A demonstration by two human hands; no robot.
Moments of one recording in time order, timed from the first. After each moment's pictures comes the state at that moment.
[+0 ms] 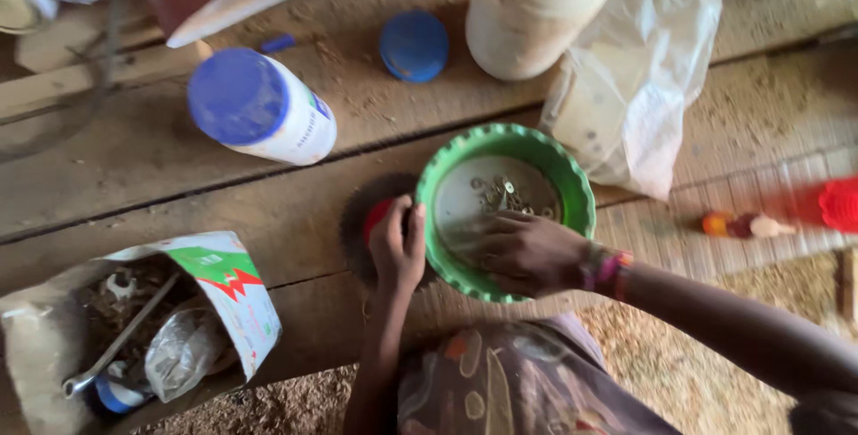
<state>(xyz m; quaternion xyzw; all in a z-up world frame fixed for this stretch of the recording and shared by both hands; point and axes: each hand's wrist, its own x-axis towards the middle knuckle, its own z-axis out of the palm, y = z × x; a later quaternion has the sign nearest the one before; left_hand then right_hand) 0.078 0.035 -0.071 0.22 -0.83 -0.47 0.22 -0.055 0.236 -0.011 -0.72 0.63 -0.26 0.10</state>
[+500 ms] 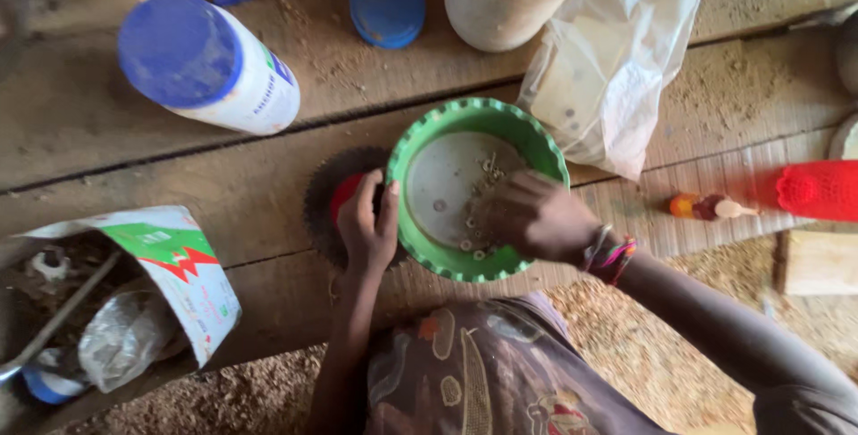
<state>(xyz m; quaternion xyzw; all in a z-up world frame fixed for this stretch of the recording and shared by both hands) 0.079 0.040 -0.065 0.18 -0.82 -0.47 0.26 -0.073 0.269 -0.008 -0.66 0.72 -0.19 0.01</state>
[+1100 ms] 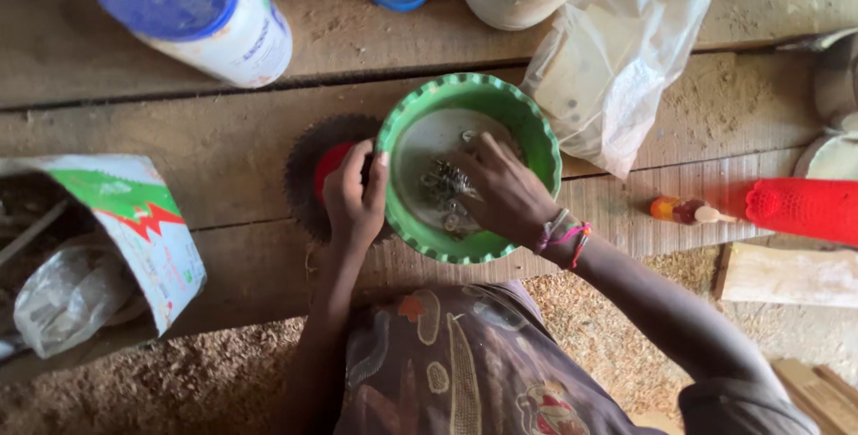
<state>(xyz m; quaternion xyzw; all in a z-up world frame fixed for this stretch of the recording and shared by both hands) 0.081 0.044 -0.078 0.22 -0.79 -0.52 0.25 -0.056 0.242 -0.013 -0.51 0.82 -0.20 0.16</state>
